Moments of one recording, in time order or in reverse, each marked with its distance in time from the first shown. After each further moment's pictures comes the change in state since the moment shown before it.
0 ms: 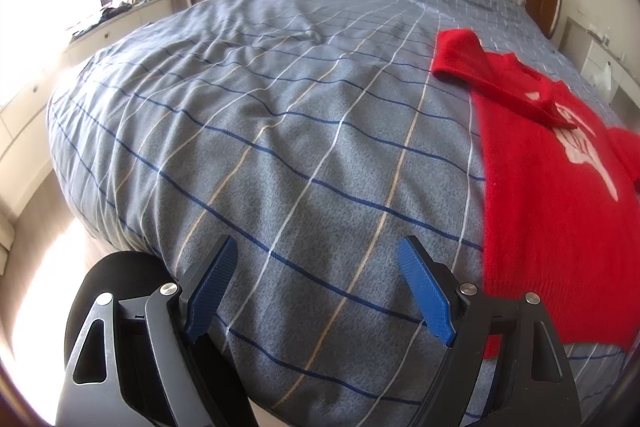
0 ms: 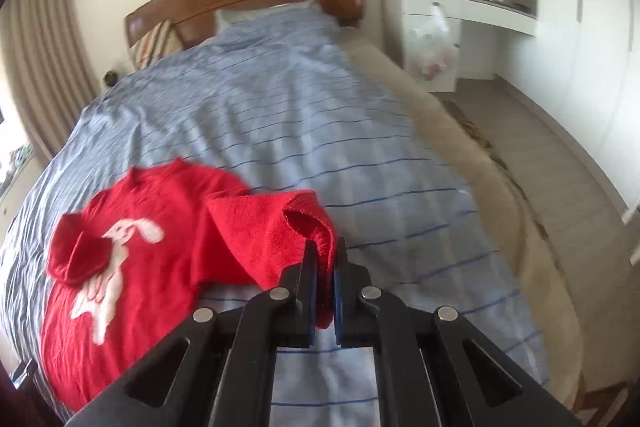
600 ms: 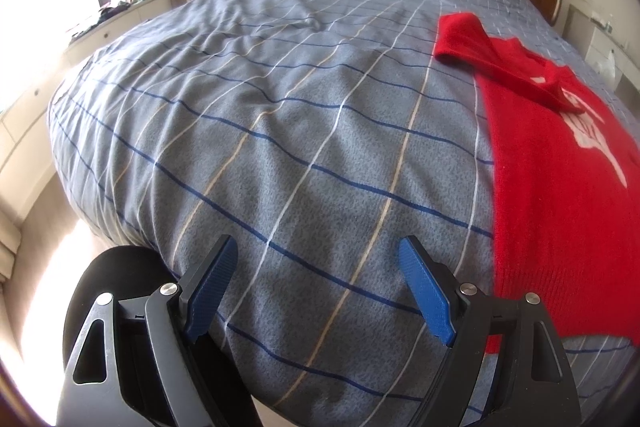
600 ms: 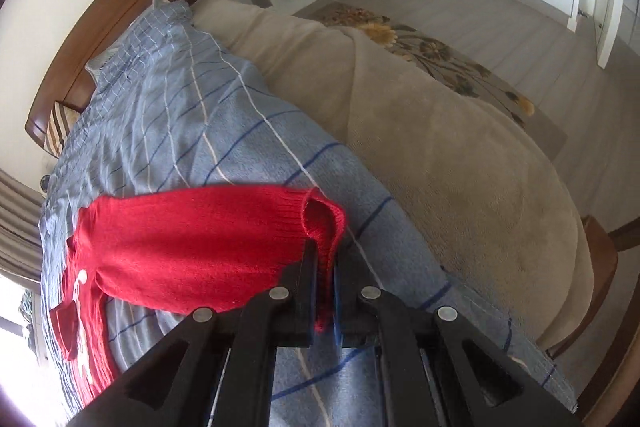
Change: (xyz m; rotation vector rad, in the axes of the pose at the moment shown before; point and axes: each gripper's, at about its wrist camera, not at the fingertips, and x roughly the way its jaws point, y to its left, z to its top) left arm 0.007 -0.002 -0.004 0.024 0.032 0.020; right arm 0.040 -0.164 -0.081 0.511 0.229 -0.052
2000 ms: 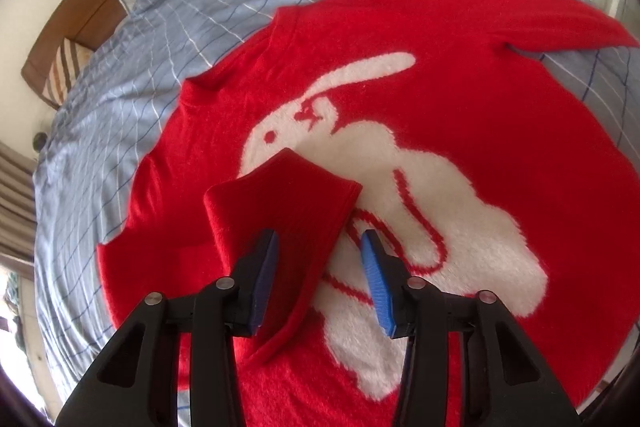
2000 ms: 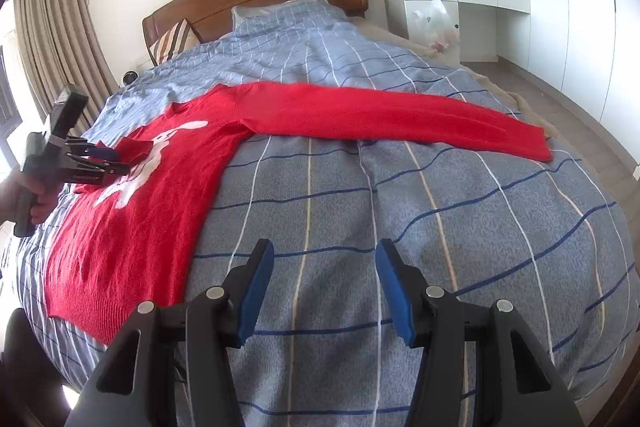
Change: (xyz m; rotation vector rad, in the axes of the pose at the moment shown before) left arm 0.053 -0.309 0.118 1.030 0.044 -0.325; right arm -0.059 0.113 -0.198 -0.515 -0.223 0.173
